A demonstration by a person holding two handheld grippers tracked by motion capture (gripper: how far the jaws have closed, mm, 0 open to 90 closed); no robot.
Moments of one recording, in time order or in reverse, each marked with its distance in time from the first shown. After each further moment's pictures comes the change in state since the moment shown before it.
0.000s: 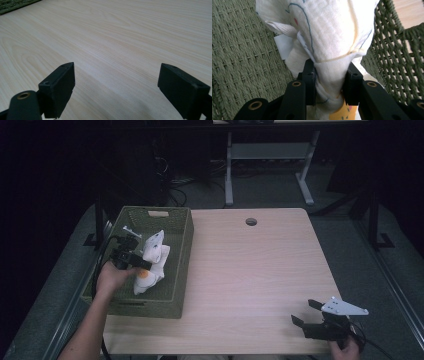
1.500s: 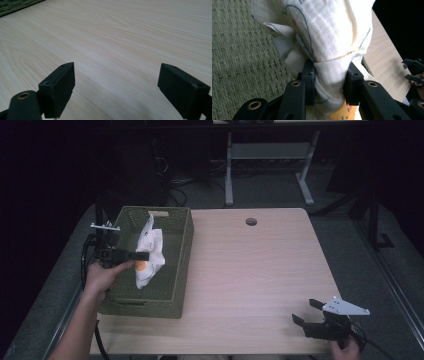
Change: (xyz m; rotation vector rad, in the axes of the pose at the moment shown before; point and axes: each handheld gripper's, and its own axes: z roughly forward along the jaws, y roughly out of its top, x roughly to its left) left arm 0.014 -0.016 -0.039 -0.295 -0.327 -0.098; right arm -0.001 0.000 -0.001 -0.010 -0.012 0.013
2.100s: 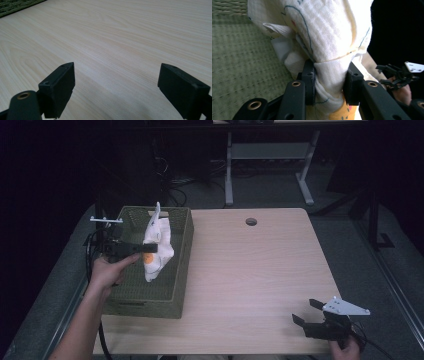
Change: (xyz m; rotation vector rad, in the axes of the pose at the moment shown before) left arm -0.033 0.015 0.001 -0.078 -0.152 0.051; right arm 0.000 0.000 -0.001 -0.002 0.000 0.002
